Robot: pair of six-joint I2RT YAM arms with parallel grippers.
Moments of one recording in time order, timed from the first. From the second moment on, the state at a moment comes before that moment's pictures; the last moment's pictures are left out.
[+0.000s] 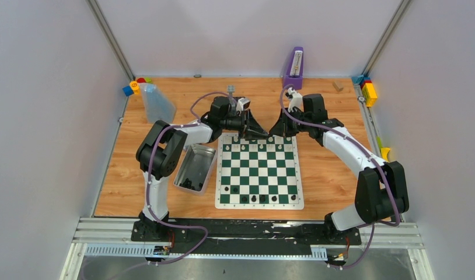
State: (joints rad) left arm -0.54 2.02 1.21 0.49 1.01 -1.30; right arm 0.29 1.48 1.04 -0.25 -0.55 0.24
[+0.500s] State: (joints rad) left arm -0.56 2.04 1.21 0.50 1.02 -1.31; right arm 0.29 1.47 1.04 -0.25 -0.56 0.24
